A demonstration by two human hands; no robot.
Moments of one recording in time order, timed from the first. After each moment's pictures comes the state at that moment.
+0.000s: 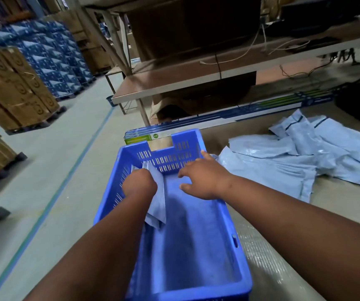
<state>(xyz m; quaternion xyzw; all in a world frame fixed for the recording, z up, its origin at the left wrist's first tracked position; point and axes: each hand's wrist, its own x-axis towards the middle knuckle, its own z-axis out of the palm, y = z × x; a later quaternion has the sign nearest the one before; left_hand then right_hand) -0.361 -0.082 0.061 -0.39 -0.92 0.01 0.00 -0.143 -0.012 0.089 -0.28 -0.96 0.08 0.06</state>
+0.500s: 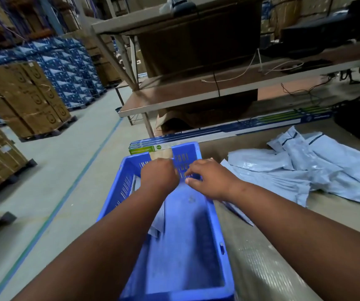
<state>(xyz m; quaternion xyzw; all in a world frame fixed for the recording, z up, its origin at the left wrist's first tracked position) -0.287 -0.059 0.122 -0.54 -0.82 -0.04 0.16 -0.108 0.012 0.100 -0.26 -0.92 0.19 0.21</state>
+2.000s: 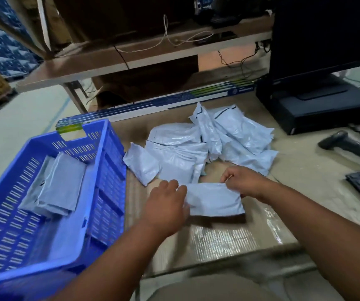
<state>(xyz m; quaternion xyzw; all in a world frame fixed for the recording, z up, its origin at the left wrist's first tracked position) 0.032 -0.073 0.011 -0.73 -0.68 -0.06 0.06 0.271 0.072 0.019 -0.50 -0.71 0.48 0.12</state>
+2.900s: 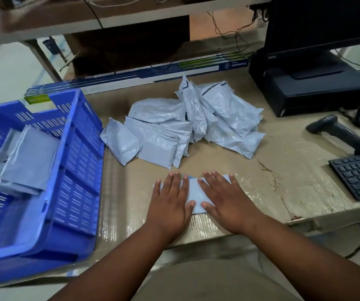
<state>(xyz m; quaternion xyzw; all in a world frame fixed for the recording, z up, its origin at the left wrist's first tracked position) 0.090 -0.077 -0.088 -0.71 -0.71 -0.02 -0.02 0.309 0.012 -0.089 -0.36 -0.93 0.08 -0.01</state>
